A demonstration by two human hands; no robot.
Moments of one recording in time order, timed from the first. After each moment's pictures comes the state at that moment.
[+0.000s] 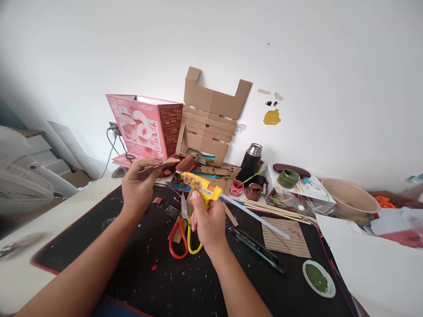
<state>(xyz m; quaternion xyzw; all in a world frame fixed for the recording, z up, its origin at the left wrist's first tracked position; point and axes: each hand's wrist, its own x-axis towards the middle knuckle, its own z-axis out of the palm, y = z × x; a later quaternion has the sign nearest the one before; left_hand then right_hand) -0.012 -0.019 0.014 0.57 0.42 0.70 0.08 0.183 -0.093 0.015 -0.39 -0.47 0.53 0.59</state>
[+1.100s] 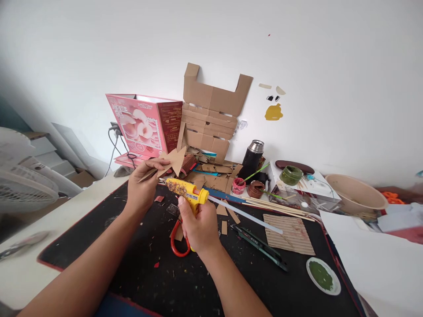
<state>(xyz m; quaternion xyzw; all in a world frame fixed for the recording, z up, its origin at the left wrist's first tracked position) -0.008 -0.014 0.008 0.56 0.35 0.71 0.24 0.170 -0.102 0.006 -0.38 -0.54 0.53 0.54</state>
